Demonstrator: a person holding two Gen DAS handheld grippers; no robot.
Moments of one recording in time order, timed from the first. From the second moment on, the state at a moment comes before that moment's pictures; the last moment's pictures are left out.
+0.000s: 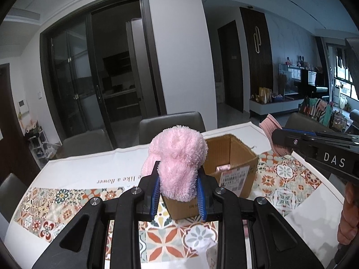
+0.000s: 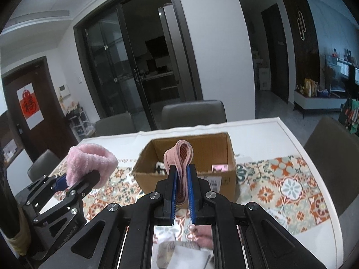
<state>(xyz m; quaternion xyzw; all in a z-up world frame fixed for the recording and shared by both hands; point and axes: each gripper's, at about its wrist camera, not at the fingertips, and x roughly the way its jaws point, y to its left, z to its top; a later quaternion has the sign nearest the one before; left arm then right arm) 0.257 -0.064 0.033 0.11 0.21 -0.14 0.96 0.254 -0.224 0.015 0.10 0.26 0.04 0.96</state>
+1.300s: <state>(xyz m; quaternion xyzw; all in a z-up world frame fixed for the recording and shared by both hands) 0.375 -0.113 0.008 0.11 0.24 -0.16 0.95 0.367 -0.240 0.006 0.08 0.28 0.04 0.96</state>
